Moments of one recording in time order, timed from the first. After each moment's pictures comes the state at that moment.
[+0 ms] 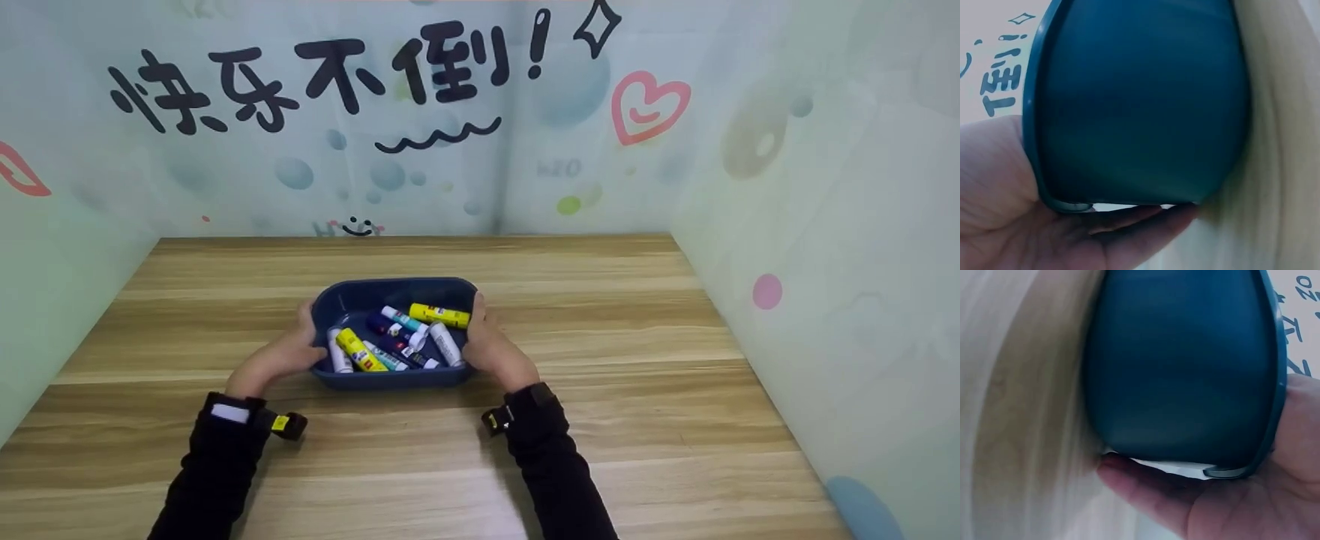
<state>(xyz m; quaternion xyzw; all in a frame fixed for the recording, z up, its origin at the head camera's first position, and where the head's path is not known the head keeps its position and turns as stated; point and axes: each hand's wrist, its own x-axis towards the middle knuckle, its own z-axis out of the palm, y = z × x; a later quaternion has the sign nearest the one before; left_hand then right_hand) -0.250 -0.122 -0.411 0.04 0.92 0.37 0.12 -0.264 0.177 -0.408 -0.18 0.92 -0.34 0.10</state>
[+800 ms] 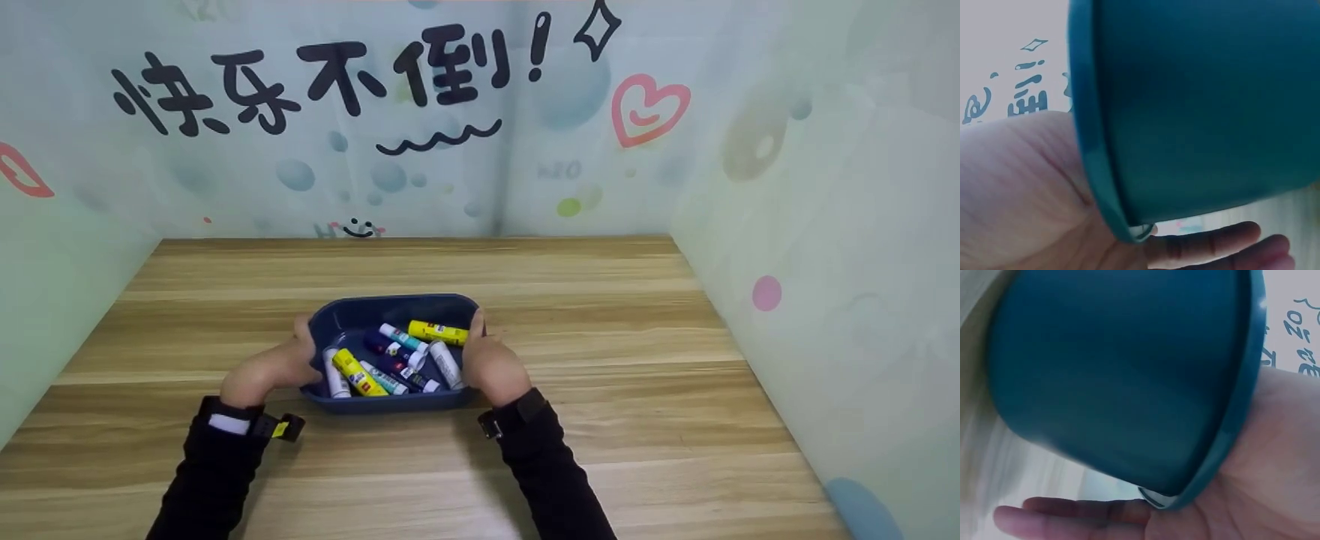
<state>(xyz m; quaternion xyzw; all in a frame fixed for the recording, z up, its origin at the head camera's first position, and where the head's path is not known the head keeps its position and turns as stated) -0.221 -0.114 -0.388 0.06 0.96 0.24 0.14 -0.236 0.160 -0.387 -0.08 0.98 -0.13 0.16</state>
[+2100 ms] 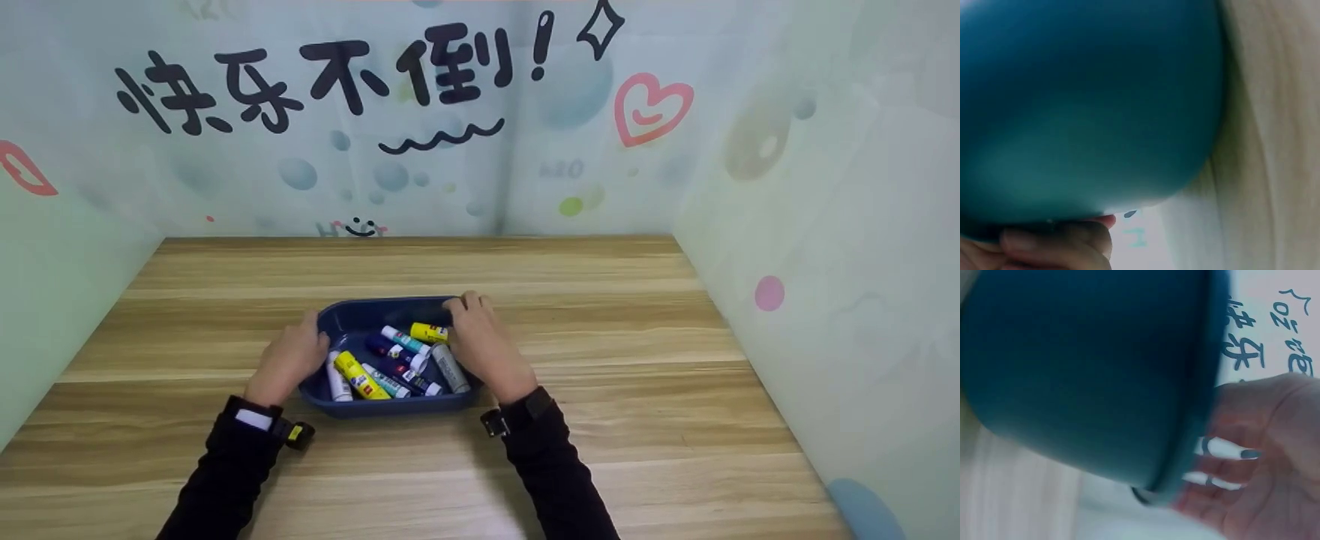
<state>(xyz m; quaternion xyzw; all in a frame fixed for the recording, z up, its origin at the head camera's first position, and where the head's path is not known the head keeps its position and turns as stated) -0.240 -0.106 -0.417 -0.07 0.96 0.25 -0.03 -0.244 0.160 -0.388 -0.27 0.93 -0.20 -0.13</state>
